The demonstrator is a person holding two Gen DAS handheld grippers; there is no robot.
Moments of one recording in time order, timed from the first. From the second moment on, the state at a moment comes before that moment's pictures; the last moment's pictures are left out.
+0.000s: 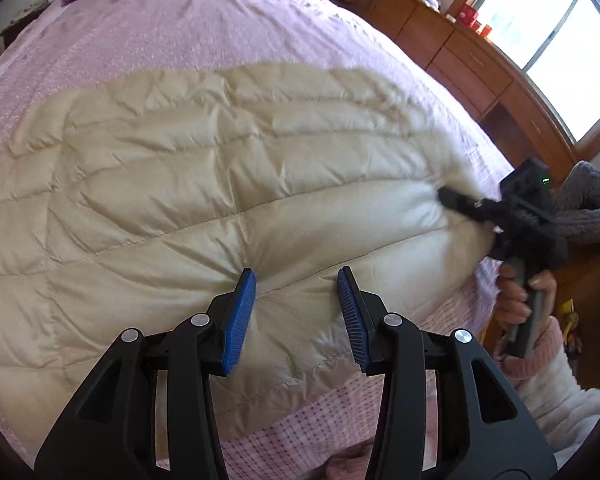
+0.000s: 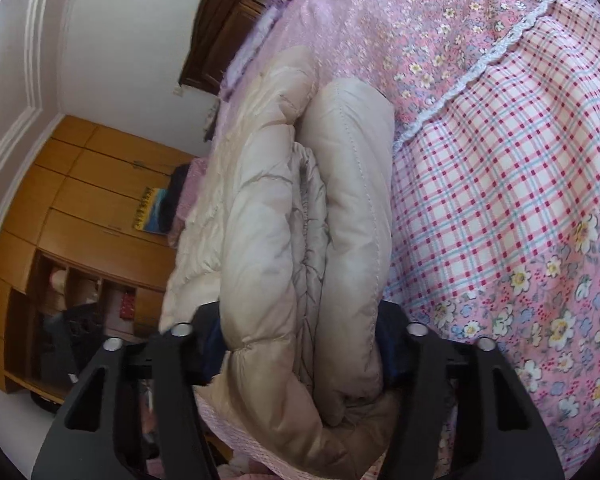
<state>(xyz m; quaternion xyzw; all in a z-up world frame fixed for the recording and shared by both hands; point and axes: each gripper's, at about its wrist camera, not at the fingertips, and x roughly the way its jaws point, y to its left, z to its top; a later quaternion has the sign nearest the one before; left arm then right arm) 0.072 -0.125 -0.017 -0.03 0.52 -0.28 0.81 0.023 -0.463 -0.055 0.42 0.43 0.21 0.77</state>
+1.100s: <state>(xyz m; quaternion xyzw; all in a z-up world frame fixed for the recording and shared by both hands) 0.024 0.052 0.012 -0.08 0.44 -0.10 0.89 0.046 -0.267 0.068 0.26 0.42 0.32 0.81</state>
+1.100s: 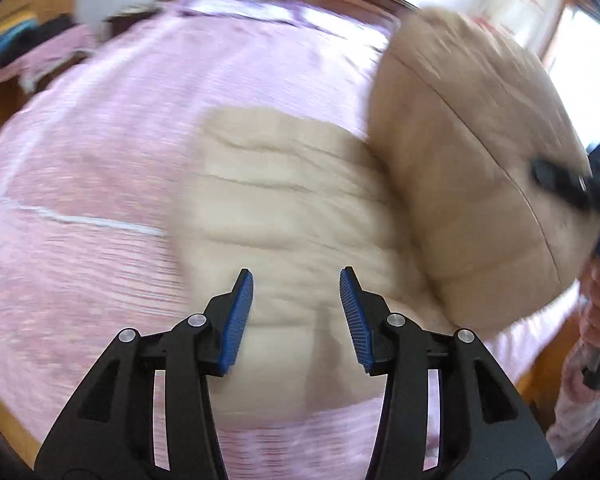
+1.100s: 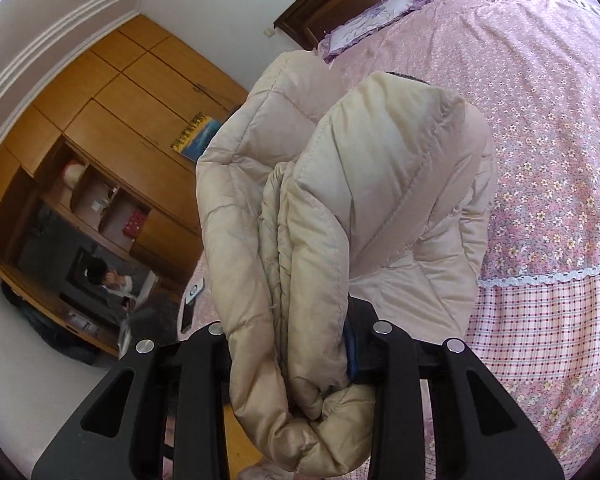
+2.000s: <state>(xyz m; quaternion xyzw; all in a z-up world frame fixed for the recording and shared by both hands) 0.018 0.121 0.000 -0.08 0.46 0.02 0.88 0.090 -0.087 0.013 0.12 0.54 0.32 0.77</state>
